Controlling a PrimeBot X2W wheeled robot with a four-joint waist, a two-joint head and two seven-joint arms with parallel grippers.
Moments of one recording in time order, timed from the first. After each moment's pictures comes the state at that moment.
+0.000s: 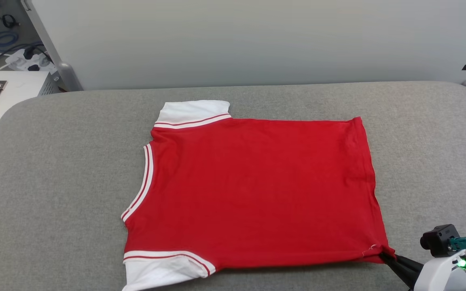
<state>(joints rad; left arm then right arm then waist) 0.35 0.50 -0.31 0.01 -0.80 -0.08 -0.14 -0.20 -0.76 0.83 0.26 0.91 0.13 -0.02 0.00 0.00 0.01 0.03</state>
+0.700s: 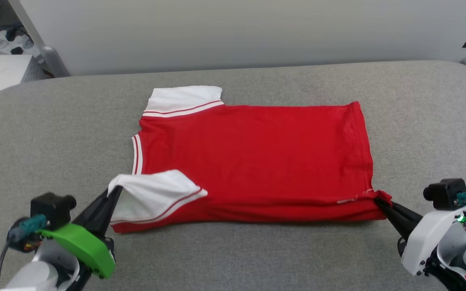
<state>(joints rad) -0.09 0.59 -0.36 0.09 -0.66 -0.11 -0.10 -0.22 -0.64 0.57 0.18 0.81 0.13 0.07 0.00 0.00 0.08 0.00</state>
